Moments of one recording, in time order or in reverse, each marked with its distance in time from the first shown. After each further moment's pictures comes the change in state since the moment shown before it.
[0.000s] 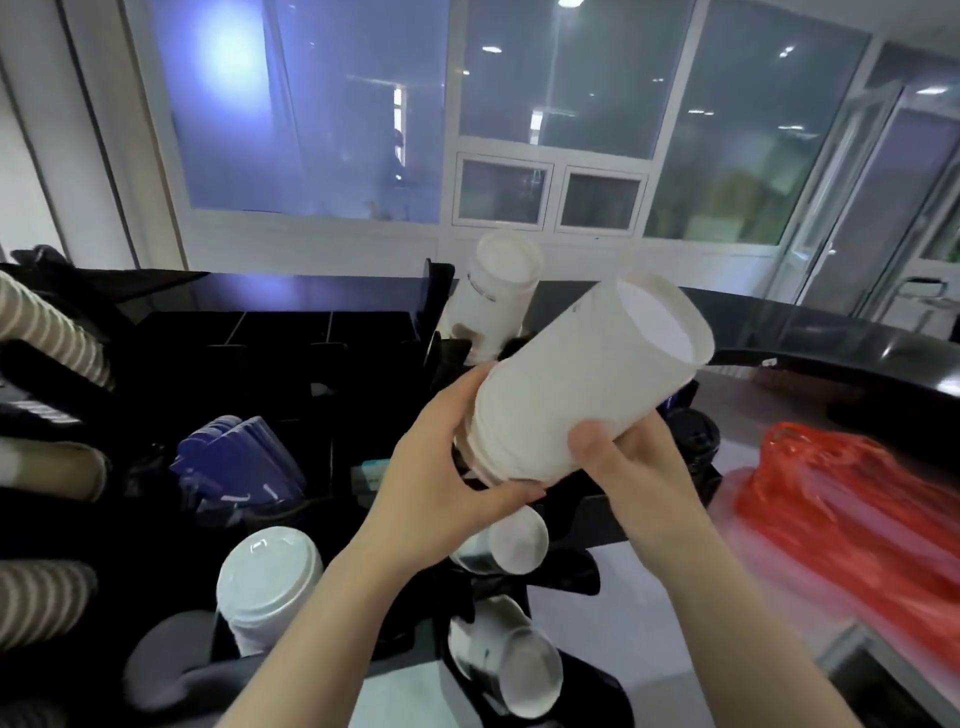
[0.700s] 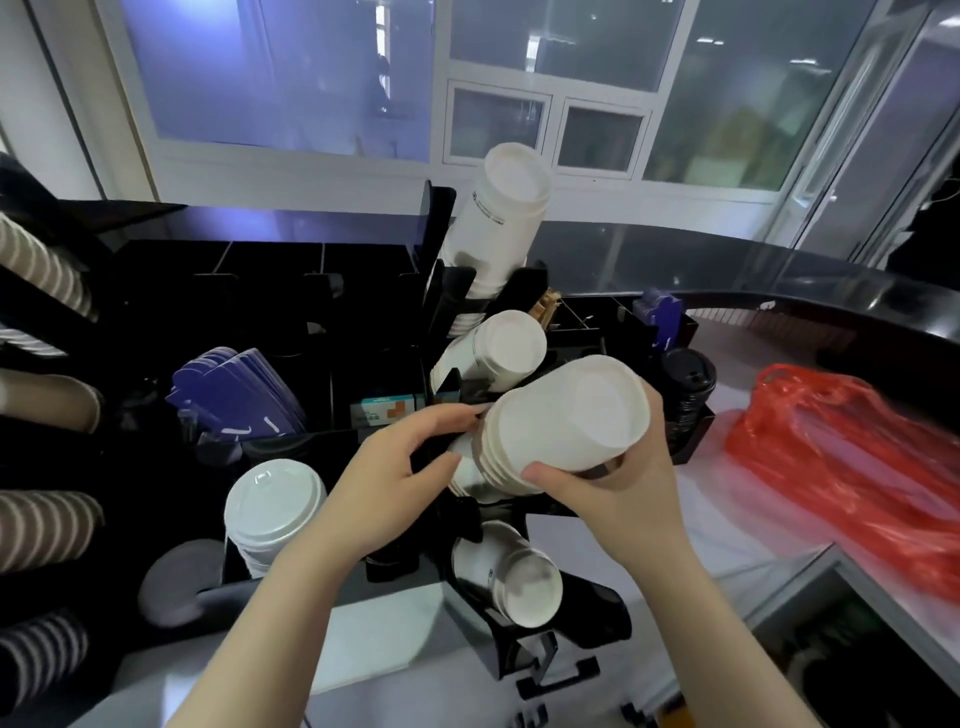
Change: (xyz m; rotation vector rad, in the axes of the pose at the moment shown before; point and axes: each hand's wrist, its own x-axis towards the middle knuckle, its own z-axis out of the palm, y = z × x) left_hand -0.051 -0.048 -0.022 0.075 -0.205 -0.261; right_hand -0.050 0.048 0.000 -0.334 0.154 -0.057
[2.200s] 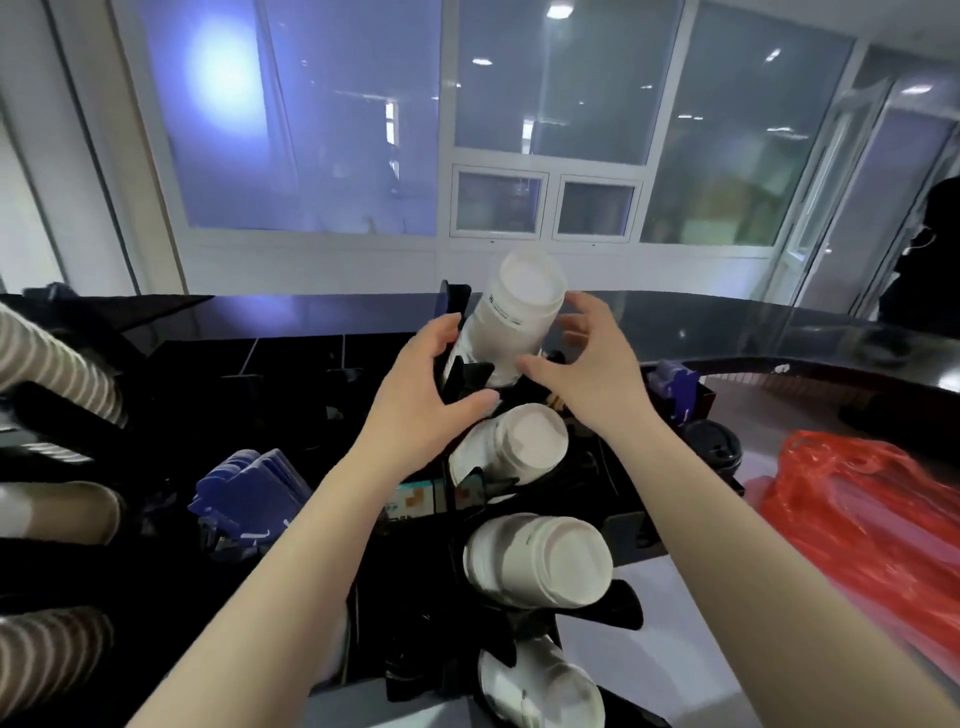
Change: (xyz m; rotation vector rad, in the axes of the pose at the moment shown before) left_hand 0.113 0.034 -0.049 0.054 0.237 0.121; right_hand 0.163 -0.014 0.032 -0.250 -0.032 0.039
